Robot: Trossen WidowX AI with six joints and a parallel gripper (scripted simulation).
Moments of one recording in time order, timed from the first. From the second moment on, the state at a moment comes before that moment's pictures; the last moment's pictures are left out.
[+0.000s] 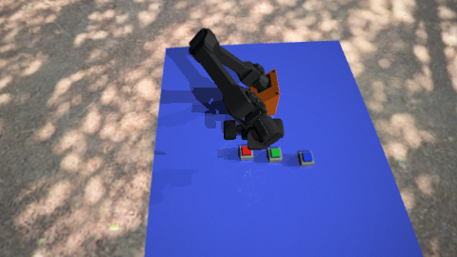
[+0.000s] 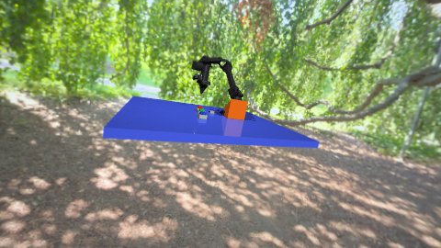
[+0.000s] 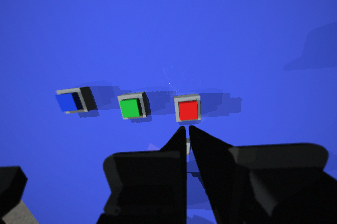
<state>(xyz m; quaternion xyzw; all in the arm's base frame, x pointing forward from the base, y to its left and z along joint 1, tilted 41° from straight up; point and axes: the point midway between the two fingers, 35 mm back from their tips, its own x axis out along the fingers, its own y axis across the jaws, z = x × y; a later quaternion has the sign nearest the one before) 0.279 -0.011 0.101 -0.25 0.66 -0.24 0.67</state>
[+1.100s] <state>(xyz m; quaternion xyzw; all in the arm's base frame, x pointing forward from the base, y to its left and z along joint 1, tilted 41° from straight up) 0.272 -0.074 0.050 -0.25 0.66 -0.24 0.67</state>
